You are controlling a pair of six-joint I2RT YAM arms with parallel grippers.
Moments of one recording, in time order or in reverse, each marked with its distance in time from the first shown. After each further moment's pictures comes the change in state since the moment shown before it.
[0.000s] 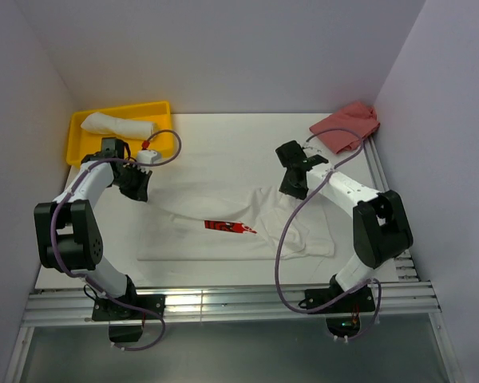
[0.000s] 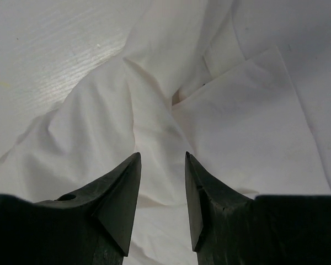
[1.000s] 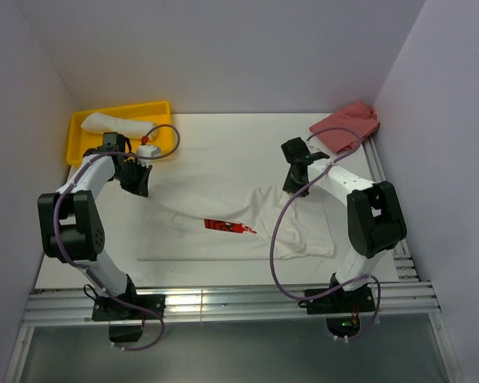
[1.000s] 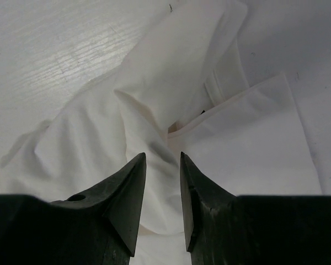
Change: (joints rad) left arm 0.000 0.081 0.080 -0.004 -0.008 -0.052; right arm -0.076 0.097 0.025 0.054 -0.084 -0.099
